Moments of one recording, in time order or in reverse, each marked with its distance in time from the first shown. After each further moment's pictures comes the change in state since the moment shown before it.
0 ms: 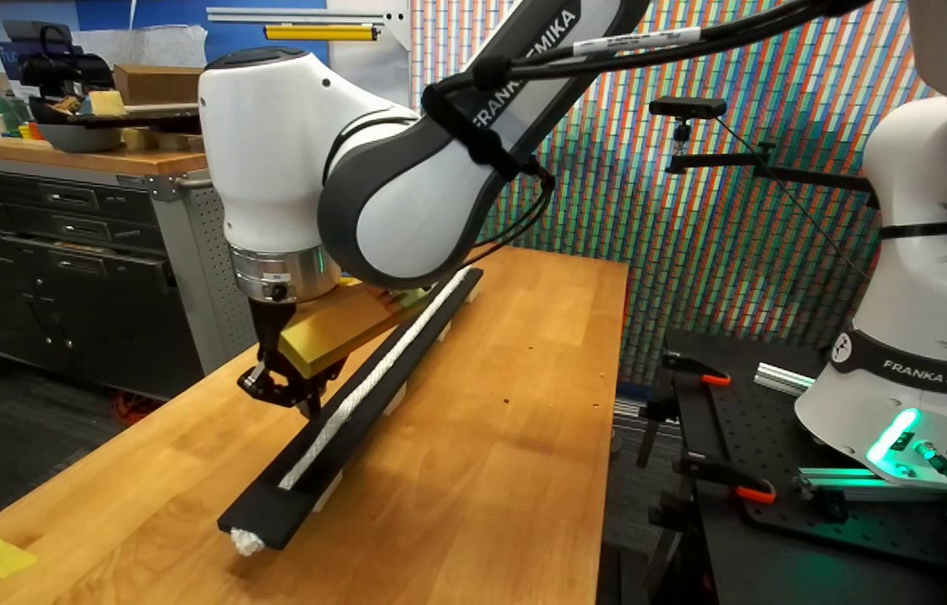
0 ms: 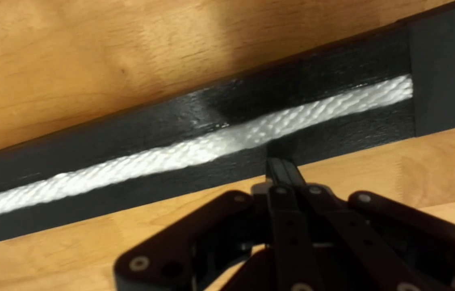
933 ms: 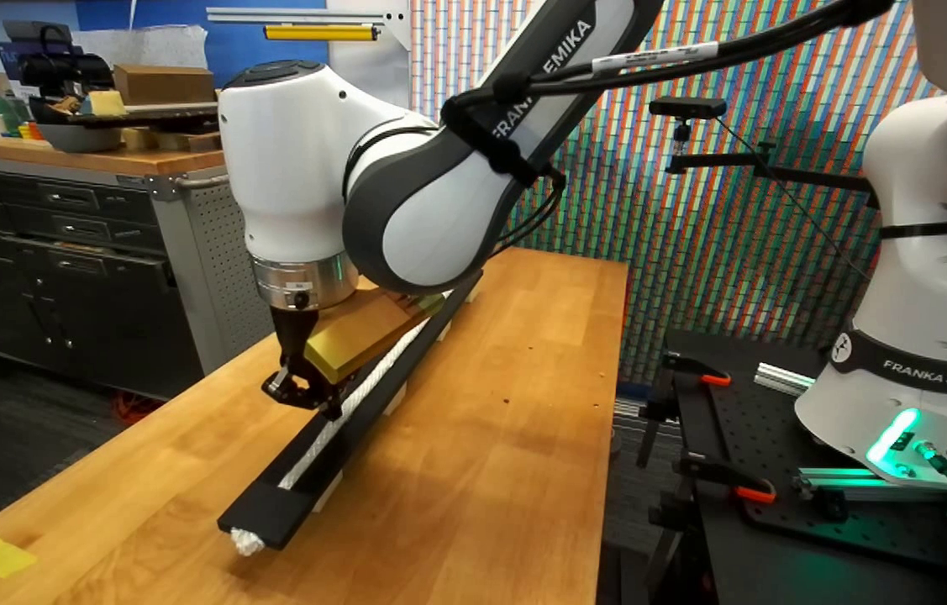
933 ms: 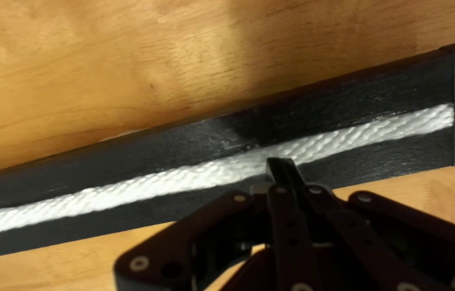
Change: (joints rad) arm 0.002 -0.021 -0.007 -0.053 -0.026 -0.001 0.000
